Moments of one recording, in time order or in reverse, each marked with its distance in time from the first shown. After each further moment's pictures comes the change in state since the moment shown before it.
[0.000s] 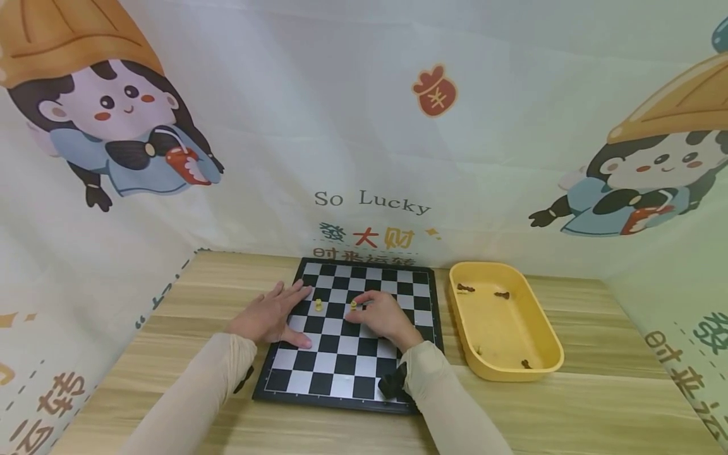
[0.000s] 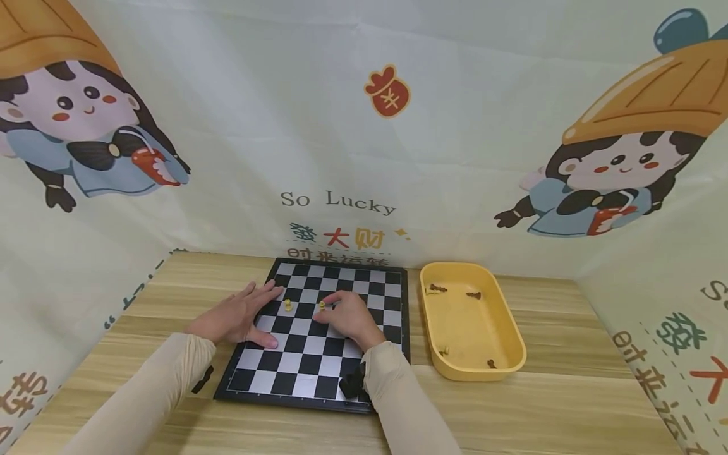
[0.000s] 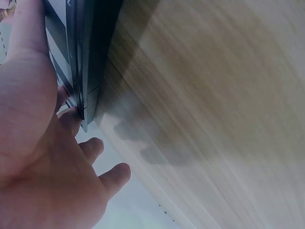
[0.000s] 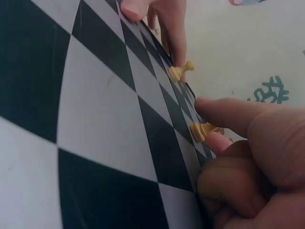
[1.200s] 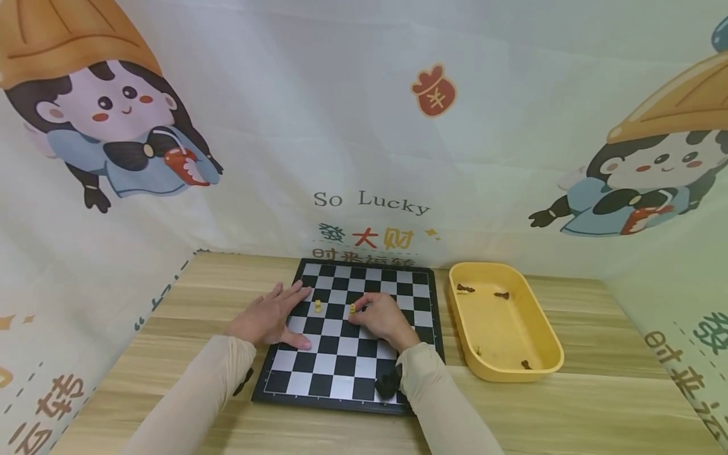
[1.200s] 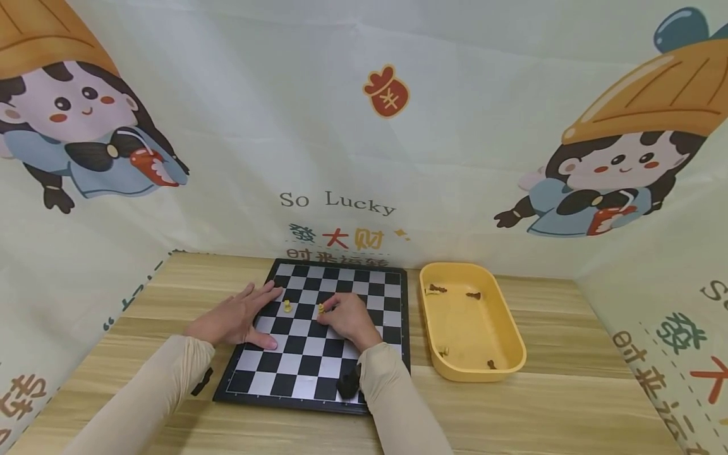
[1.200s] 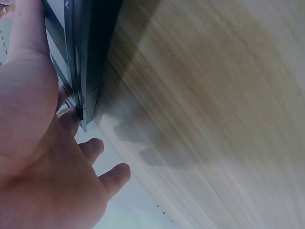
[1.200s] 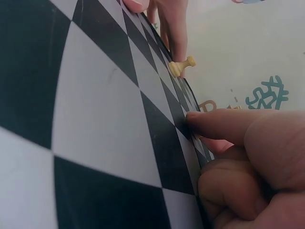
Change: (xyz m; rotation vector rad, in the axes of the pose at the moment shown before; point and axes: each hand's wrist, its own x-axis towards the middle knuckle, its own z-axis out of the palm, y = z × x) left_hand 0.001 0.000 0.002 0.002 0.003 -0.001; right_hand 0.002 0.000 0.003 -0.018 0.029 0.017
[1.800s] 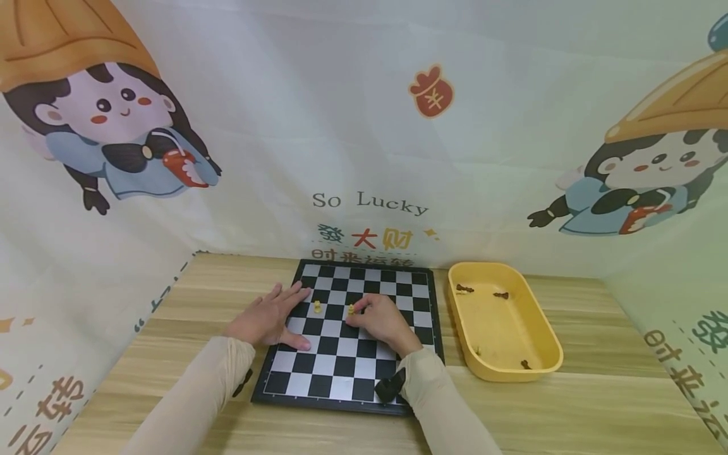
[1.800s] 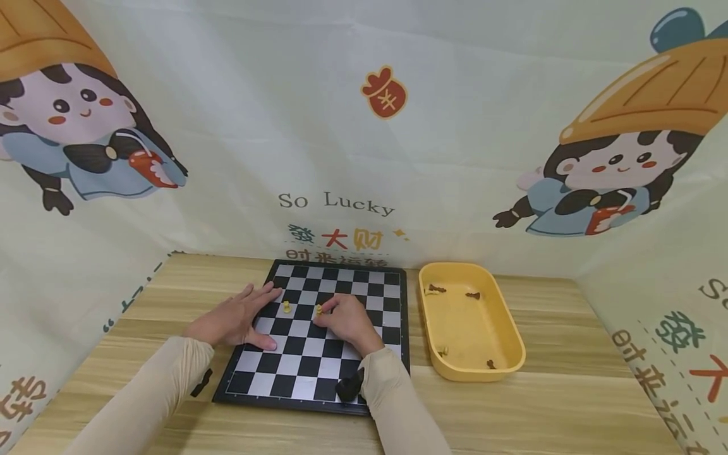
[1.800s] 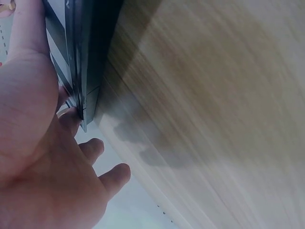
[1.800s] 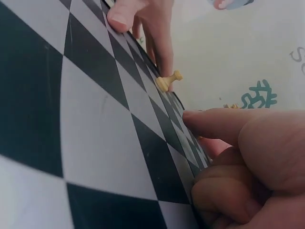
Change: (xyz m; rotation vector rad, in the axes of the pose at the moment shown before) left_hand -0.002 0.002 -0.002 -0.016 -0.007 -0.008; right_hand -0.004 0.006 0.000 0.069 -0.026 -0.042
